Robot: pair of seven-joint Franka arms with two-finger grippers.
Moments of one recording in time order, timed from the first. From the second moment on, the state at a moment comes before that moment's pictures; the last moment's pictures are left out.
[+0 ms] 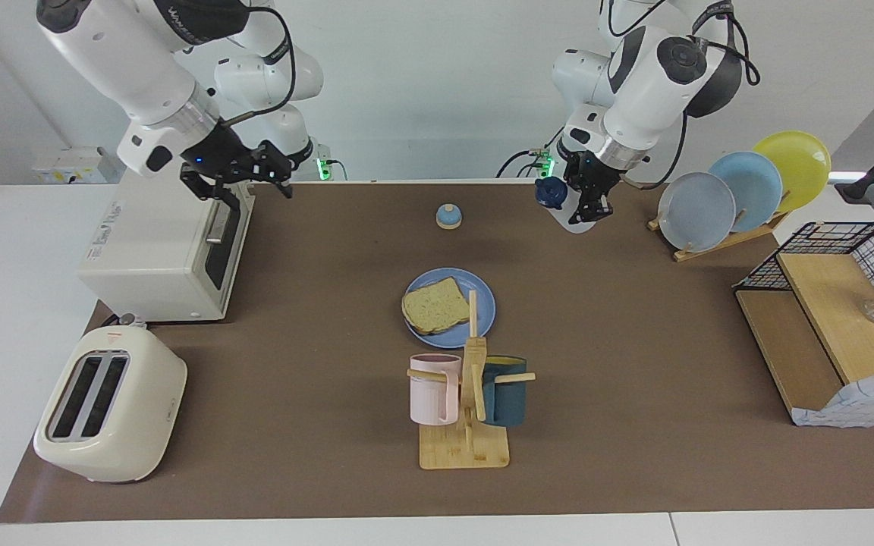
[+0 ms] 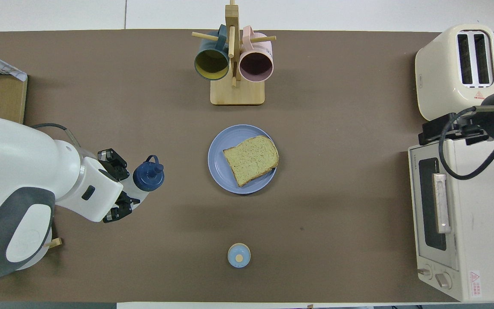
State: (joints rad) left arm -0.66 -0.22 0.28 -2.09 -0.13 1.81 1.08; right arm 0.07 0.01 0.05 -1.59 0.40 1.50 0.06
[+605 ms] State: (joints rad) left arm -0.66 -0.22 0.27 -2.09 -0.13 1.81 1.08; right arm 0.07 0.01 0.39 -1.59 0.45 1.78 0.34
